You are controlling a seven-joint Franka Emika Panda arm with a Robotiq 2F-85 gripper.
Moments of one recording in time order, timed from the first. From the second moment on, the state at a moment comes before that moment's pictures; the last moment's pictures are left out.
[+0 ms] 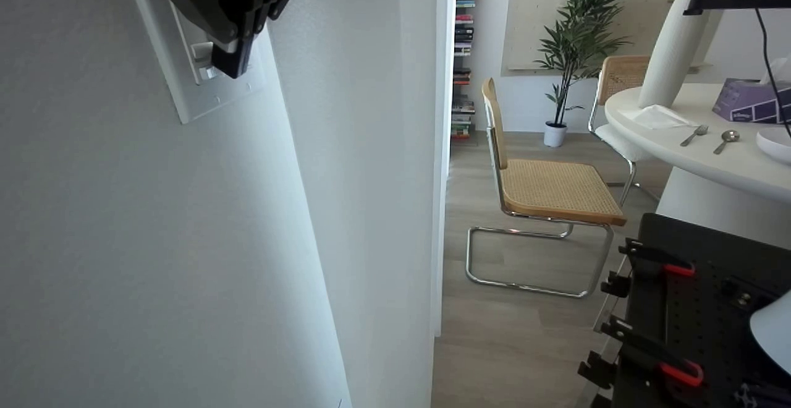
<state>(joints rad) 0.20 -0.10 0.44 -2.14 -0.55 2.56 0.64</state>
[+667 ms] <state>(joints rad) 0.22 -0.11 0.43 -2.15 -0.63 2.57 0.72</state>
